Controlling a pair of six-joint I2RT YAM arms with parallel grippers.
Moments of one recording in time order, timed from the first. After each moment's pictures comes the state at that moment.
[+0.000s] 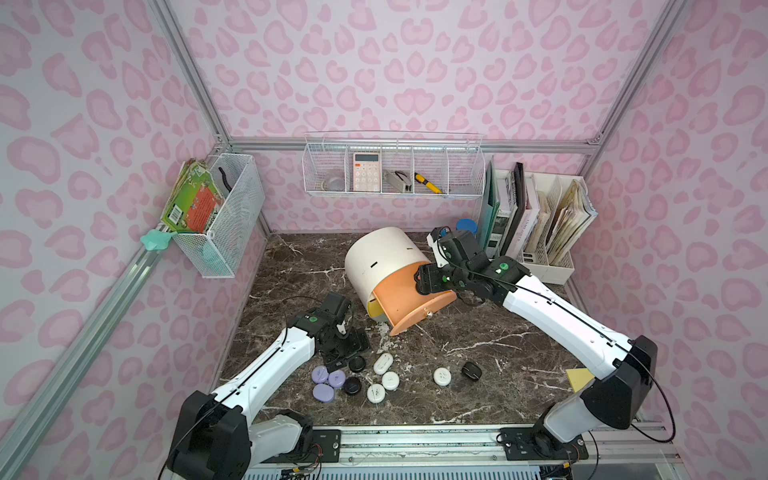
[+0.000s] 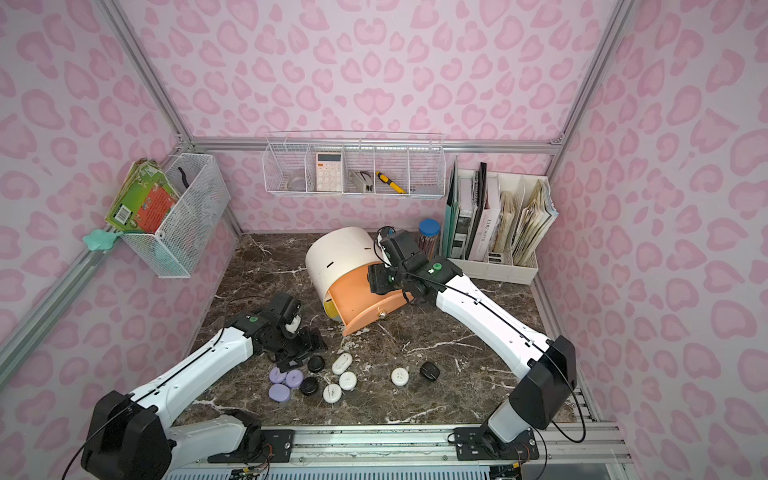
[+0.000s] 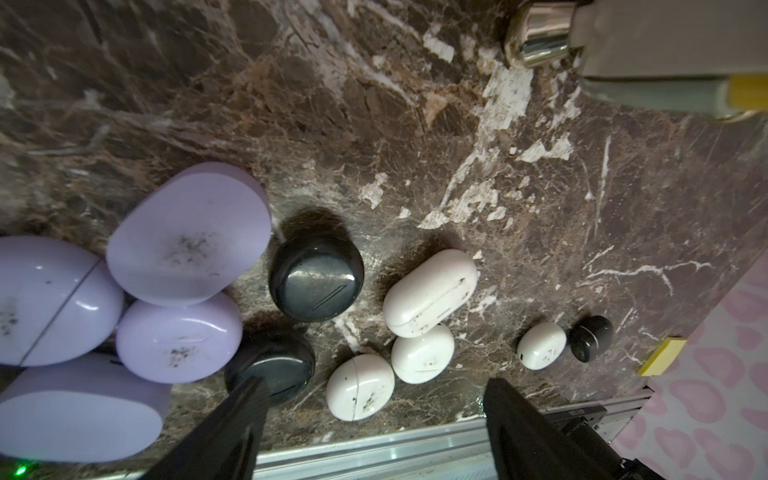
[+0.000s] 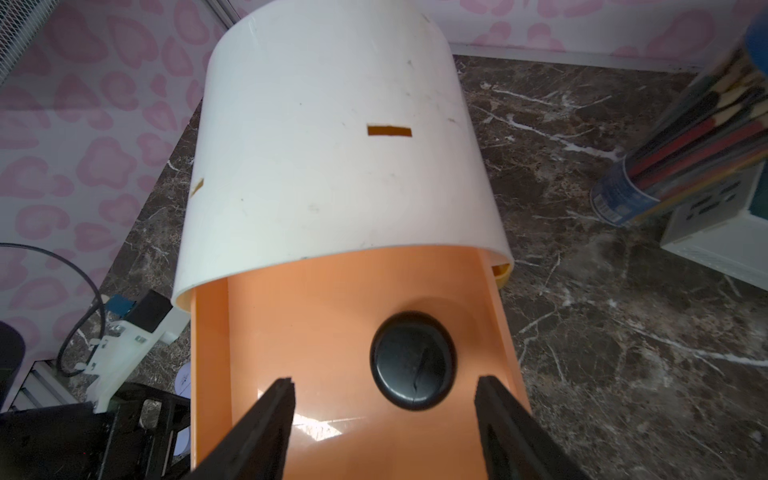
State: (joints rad) left arm -0.39 1.23 0.81 -0.88 0.27 -0.81; right arm 0.76 1.56 1.54 -0.73 0.04 0.40
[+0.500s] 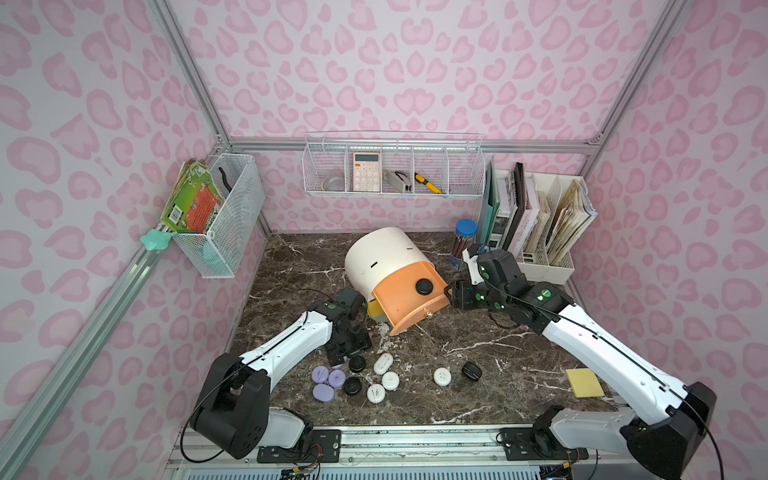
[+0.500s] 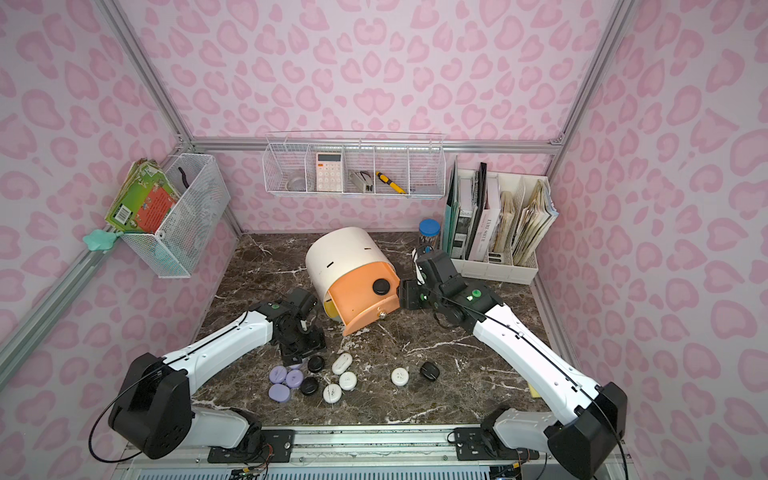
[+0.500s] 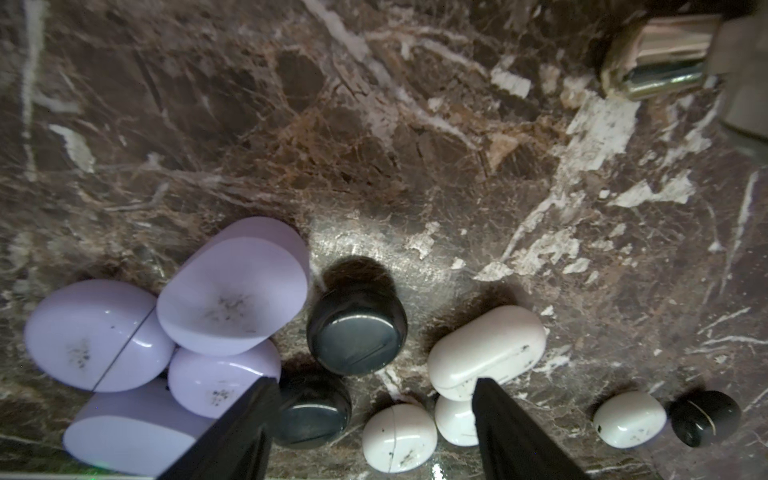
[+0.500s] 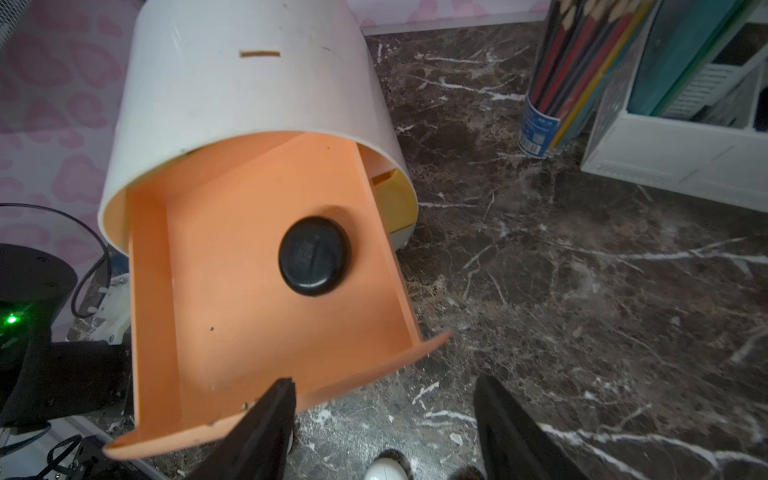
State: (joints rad) left arm -0.45 1.43 0.90 -0.92 0.13 -0.80; right arm 0.67 1.22 1.19 -0.71 0.03 0.46
